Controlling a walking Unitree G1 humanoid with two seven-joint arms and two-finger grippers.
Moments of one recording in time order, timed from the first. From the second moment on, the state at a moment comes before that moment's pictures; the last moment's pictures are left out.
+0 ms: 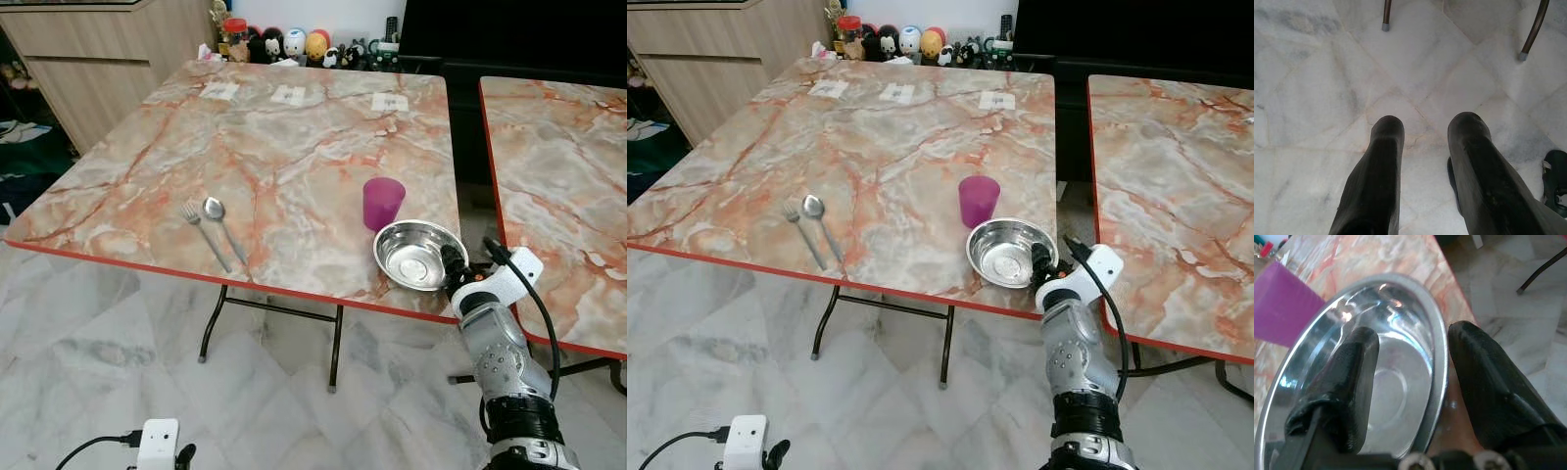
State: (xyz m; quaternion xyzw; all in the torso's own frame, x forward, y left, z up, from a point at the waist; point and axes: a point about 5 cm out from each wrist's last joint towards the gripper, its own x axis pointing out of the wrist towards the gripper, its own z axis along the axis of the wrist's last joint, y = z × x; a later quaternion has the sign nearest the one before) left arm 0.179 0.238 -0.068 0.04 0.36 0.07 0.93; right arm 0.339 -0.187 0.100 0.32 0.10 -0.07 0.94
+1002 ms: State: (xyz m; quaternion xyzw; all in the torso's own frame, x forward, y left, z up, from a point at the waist) left arm 0.179 0.236 -0.068 0.04 0.36 0.06 0.93; right arm 0.339 -0.175 0.095 0.32 0.13 -0.05 0.94
